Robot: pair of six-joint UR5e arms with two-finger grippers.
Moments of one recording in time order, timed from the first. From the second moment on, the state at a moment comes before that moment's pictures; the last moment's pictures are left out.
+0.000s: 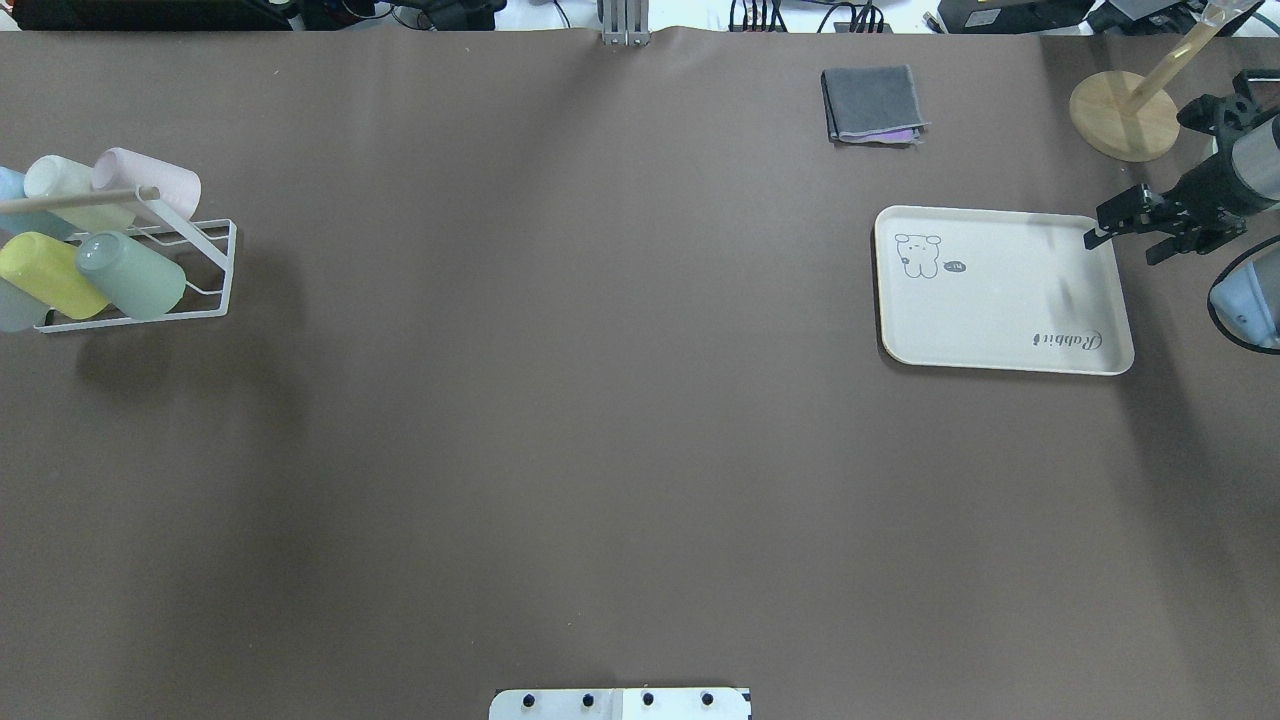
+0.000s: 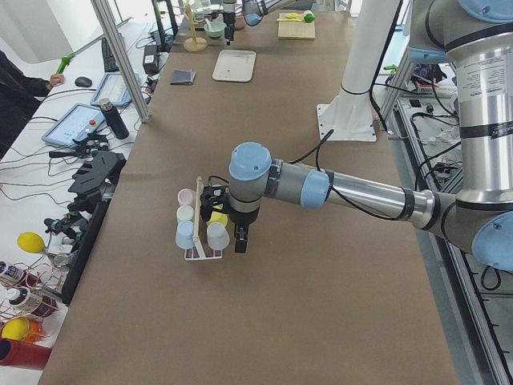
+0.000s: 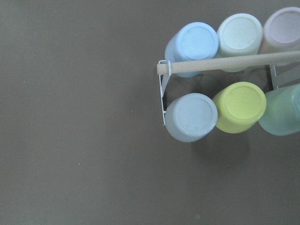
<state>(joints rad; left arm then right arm) -1.42 -1.39 -2.18 -1.41 -2.29 -0.21 1.20 -1.29 1.13 -0.90 2.45 0.75</state>
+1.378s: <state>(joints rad) -0.74 -2.00 -2.41 -0.37 -1.56 0.23 1.17 -1.35 1.14 -0.77 2.46 0.75</state>
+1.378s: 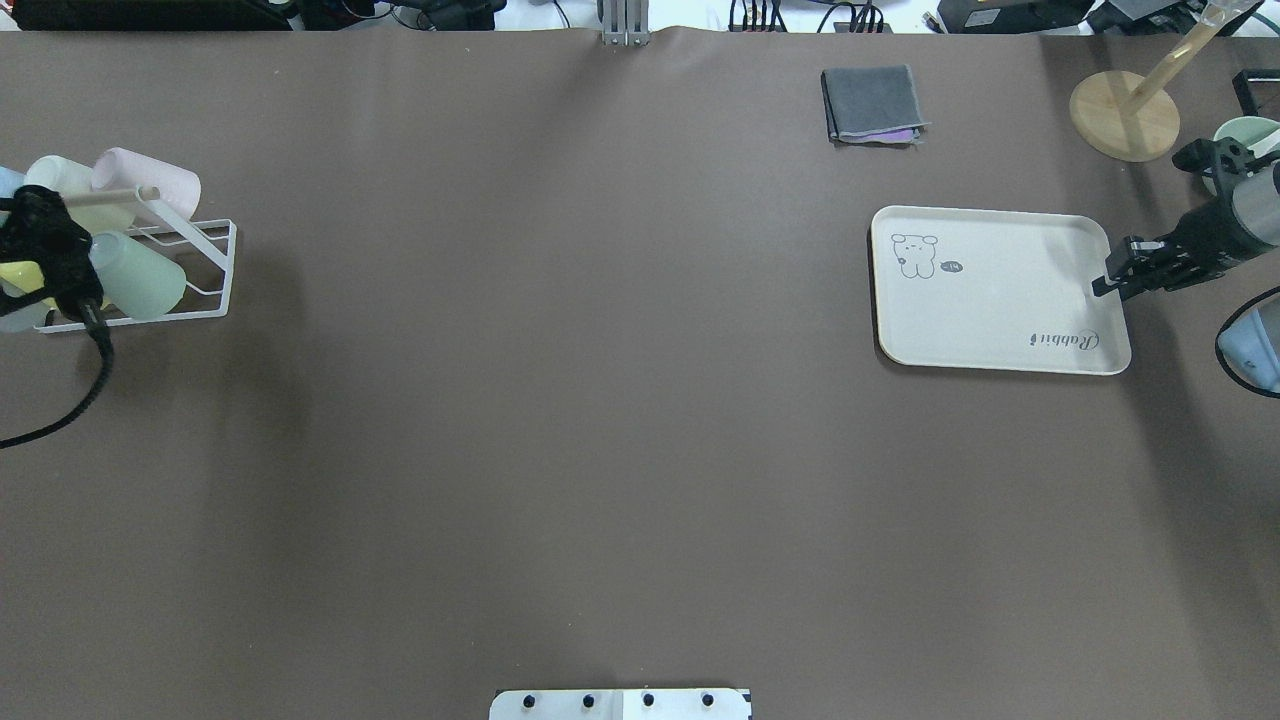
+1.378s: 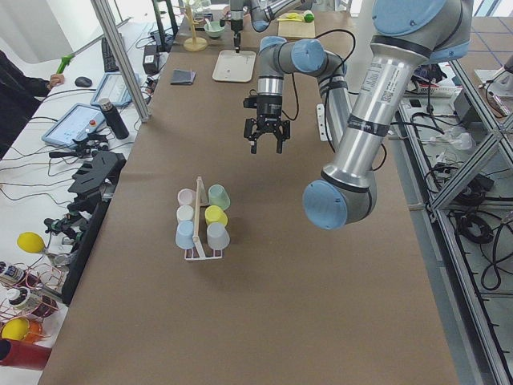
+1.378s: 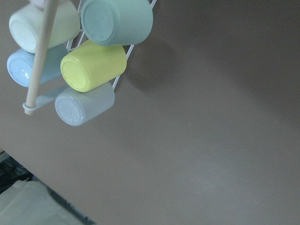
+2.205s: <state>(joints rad) -0.41 -2.08 -2.23 -0.49 -1.26 0.24 1.16 -1.35 1.13 -0.78 2.46 0.75</state>
